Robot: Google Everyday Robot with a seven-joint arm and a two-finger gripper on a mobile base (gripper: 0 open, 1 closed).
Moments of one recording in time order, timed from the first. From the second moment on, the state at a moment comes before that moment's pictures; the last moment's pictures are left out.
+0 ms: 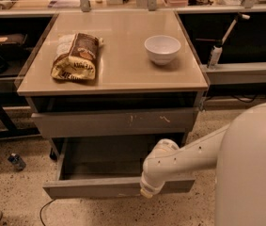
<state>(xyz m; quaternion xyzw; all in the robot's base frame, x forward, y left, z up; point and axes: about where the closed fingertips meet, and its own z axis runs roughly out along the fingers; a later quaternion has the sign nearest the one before) 0.443 -0.063 0.419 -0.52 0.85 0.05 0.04</state>
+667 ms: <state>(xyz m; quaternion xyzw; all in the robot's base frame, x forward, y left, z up) 0.444 -0.063 0.419 -0.52 0.85 0.05 0.04</state>
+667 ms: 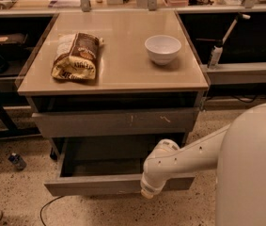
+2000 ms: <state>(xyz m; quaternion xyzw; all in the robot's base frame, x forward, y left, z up) 0.444 -0.063 0.419 -0.52 0.85 0.05 0.04</state>
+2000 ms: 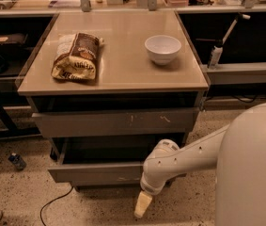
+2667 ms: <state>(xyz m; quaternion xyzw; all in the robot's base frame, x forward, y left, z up) 0.444 -0.063 0.419 -0.52 0.85 0.05 0.04</state>
